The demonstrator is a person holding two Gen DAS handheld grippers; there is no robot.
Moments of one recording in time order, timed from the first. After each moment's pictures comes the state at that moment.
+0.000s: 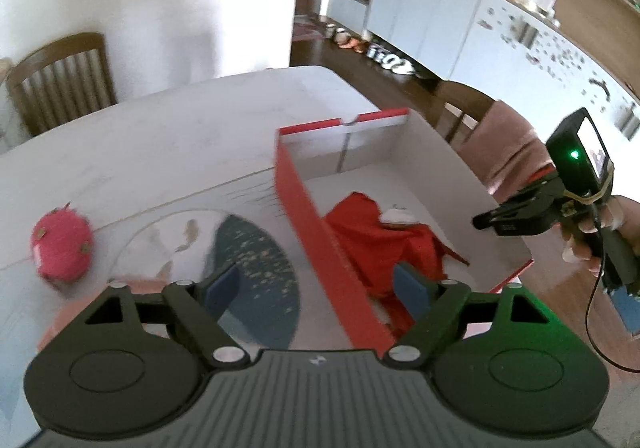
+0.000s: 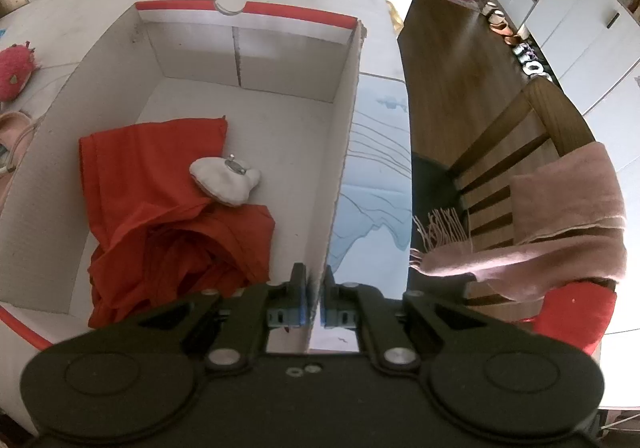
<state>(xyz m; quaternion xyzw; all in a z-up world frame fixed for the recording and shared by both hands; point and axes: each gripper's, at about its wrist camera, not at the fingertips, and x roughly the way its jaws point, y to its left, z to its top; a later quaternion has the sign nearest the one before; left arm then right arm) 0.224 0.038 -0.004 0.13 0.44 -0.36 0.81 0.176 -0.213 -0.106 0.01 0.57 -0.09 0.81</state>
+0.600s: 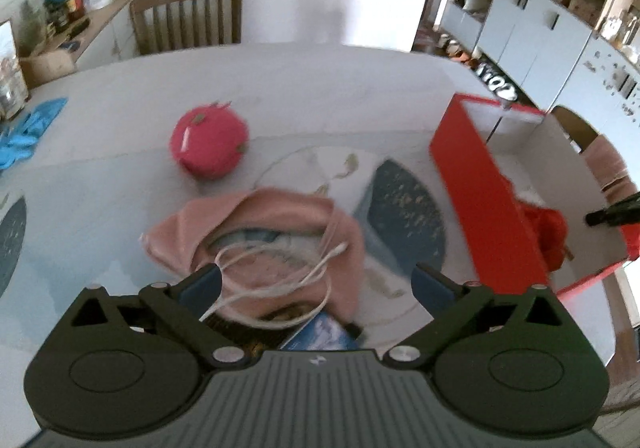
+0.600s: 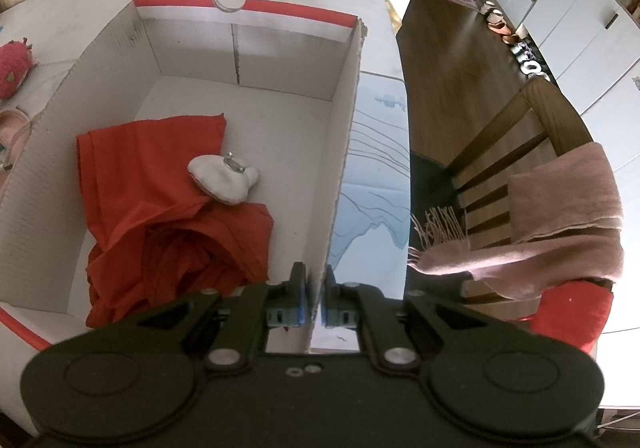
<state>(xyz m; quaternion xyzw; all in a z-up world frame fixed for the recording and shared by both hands) 0.234 0.171 -0.043 0.08 0.47 -0.21 0.85 0.177 -0.212 -0.106 0.01 0.58 -0.10 0.81</state>
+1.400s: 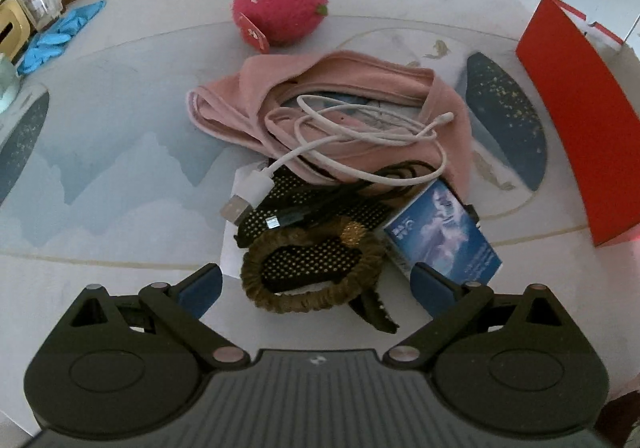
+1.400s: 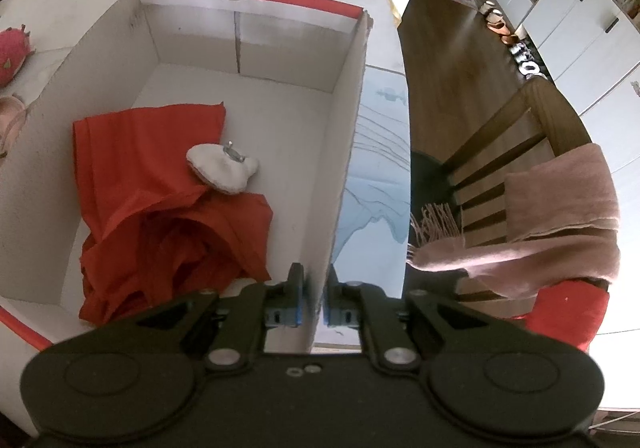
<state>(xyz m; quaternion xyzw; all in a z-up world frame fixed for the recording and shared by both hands) 0.221 0.222 -0.138 0.11 0.54 -0.13 0.83 0.178 -0.208 -0.110 0.00 0.59 -0.10 0.80</state>
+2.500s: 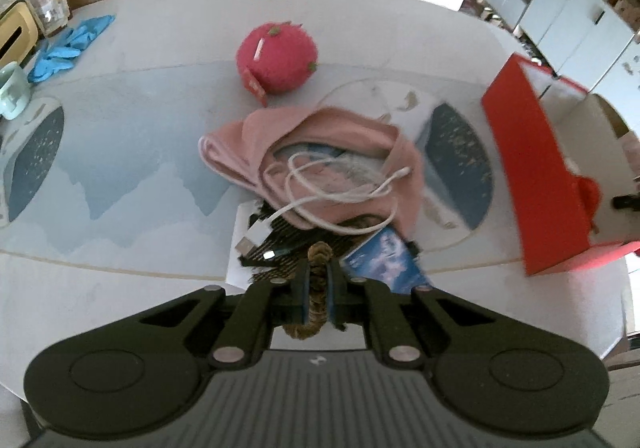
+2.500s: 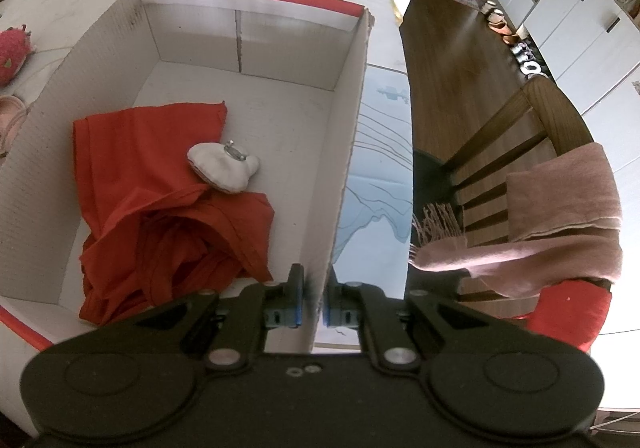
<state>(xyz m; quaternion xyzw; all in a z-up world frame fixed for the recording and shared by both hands) 0.221 0.225 -0.052 0.06 0.54 -0.15 0.82 0.178 -0.208 -0.113 0.00 0.58 -0.09 0.81</state>
